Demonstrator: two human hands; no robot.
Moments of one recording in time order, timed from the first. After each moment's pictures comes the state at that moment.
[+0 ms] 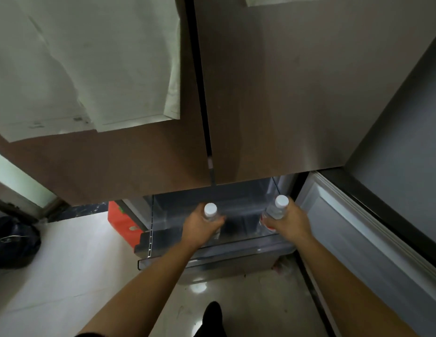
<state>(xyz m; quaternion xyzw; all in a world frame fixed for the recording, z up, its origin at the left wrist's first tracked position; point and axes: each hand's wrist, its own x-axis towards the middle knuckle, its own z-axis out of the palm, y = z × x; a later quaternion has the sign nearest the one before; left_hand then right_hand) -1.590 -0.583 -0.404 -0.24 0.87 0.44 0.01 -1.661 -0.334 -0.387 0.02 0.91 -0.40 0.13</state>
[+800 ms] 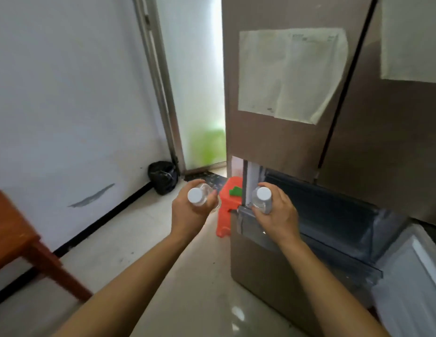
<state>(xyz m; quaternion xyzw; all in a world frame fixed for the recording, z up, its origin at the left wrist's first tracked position) -1.271 -0.536 -0.236 -0.42 0.70 0.35 -0.46 -1.458 -0.430 -0.260 -0.49 0.75 -0.44 -0.02</state>
